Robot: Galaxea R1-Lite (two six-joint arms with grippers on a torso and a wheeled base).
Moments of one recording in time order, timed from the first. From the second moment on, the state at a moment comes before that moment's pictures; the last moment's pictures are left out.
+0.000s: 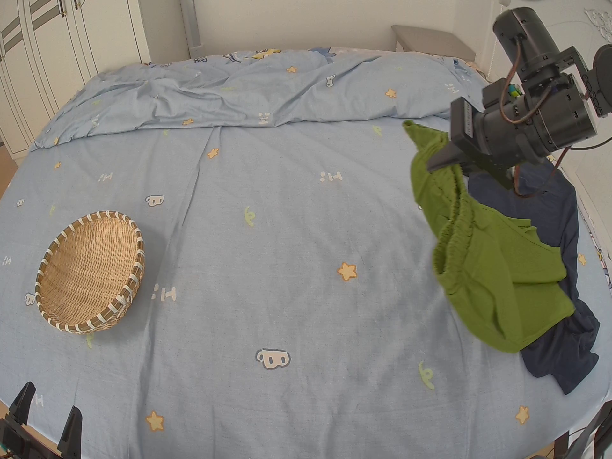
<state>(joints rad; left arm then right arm) 0.00 0.02 -0.02 0.00 -0.02 -0.01 0.53 1.83 -2.00 0.86 0.05 0.61</state>
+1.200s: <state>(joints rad) 0.00 0.02 -0.02 0.00 -0.02 -0.01 0.89 2.20 -1.92 0.53 -0.08 0.71</state>
